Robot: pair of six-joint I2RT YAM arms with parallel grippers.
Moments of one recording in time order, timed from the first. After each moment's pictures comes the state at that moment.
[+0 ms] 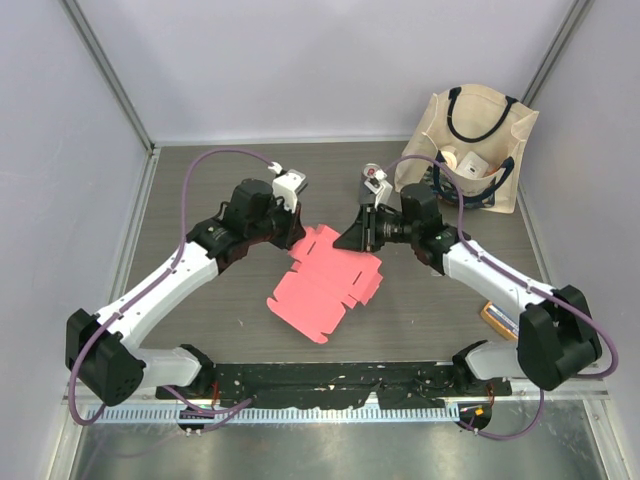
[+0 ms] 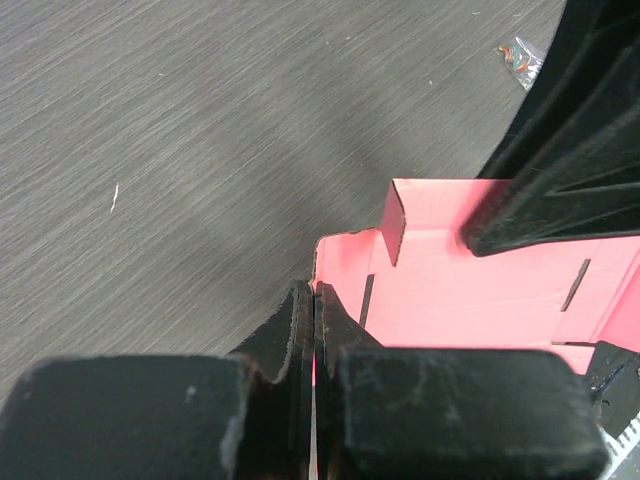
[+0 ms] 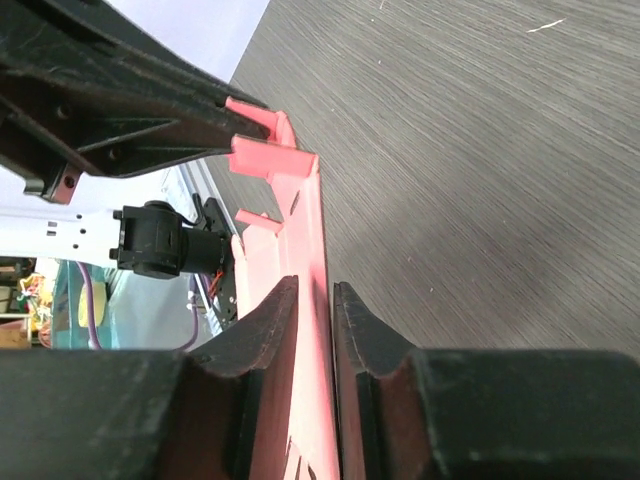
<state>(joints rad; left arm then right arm) -0.62 1.27 1.11 -0.42 0.17 -0.13 0.49 1.35 0.87 0.07 -0.72 0.56</state>
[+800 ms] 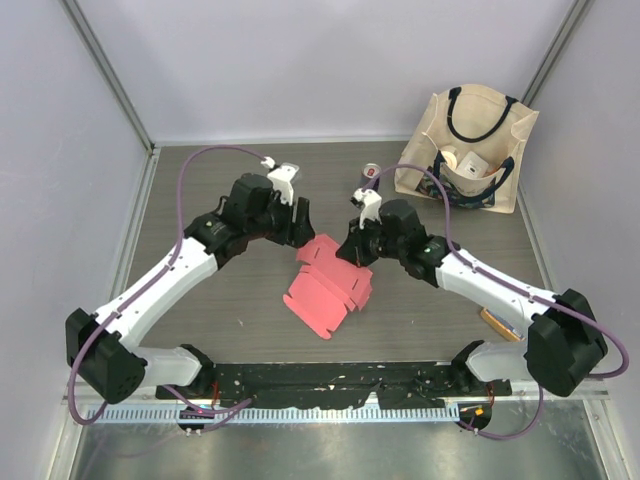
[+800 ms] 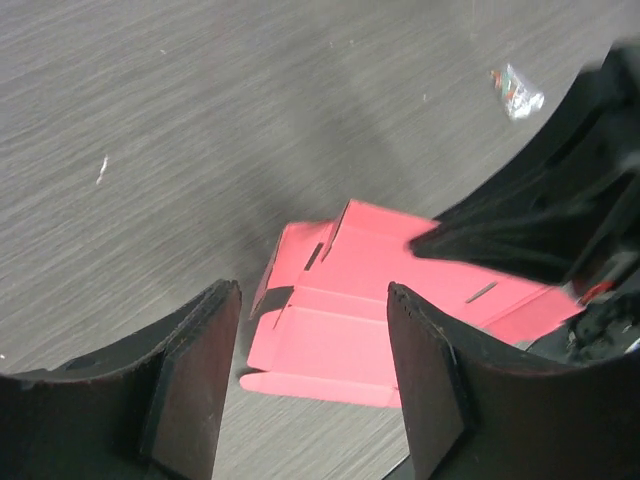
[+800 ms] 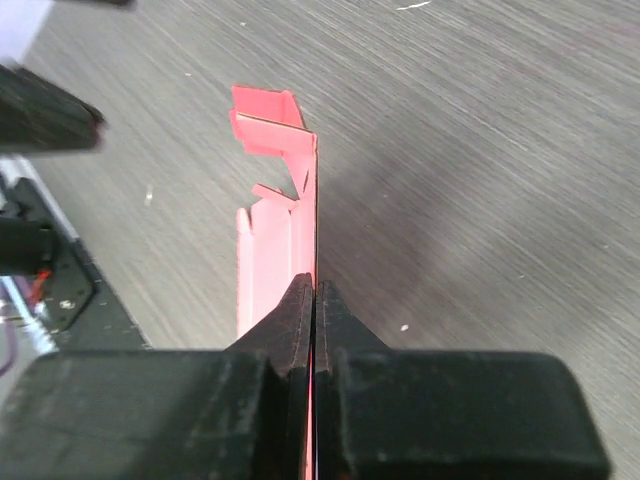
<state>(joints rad) -0.61 1.28 1.14 -0.47 0.16 -0.22 0.62 1.29 0.86 -0.10 -0.37 0.31</state>
